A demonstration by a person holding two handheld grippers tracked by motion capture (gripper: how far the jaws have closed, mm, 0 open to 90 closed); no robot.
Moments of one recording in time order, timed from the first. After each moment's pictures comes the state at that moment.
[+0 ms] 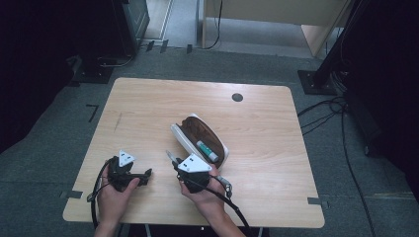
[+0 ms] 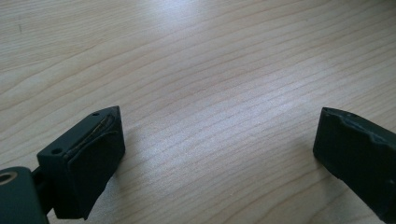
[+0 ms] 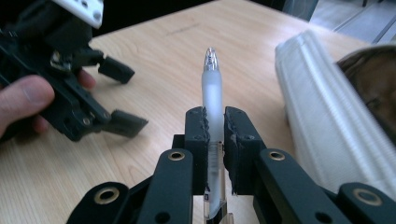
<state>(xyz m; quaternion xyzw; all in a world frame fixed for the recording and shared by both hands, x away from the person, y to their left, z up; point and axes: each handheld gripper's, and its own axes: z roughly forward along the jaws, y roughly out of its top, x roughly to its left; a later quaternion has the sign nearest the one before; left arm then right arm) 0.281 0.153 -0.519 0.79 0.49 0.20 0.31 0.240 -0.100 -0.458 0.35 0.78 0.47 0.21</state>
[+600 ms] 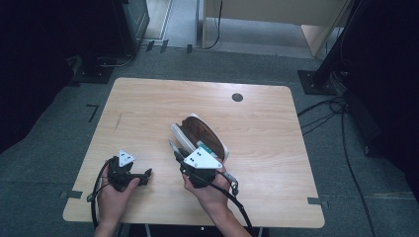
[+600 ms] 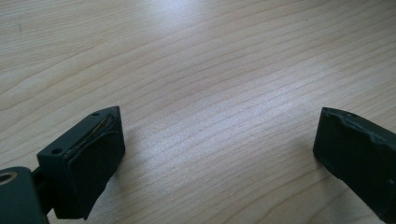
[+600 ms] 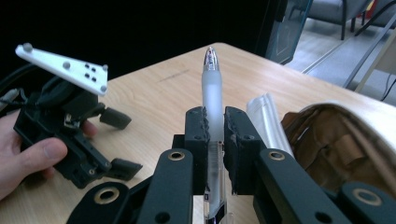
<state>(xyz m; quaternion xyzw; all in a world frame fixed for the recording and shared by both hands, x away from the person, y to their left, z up) 0.281 0.153 -0.519 0.79 0.48 0.20 0.31 0.238 -0.113 -0.419 0.35 0.74 0.52 0.24</state>
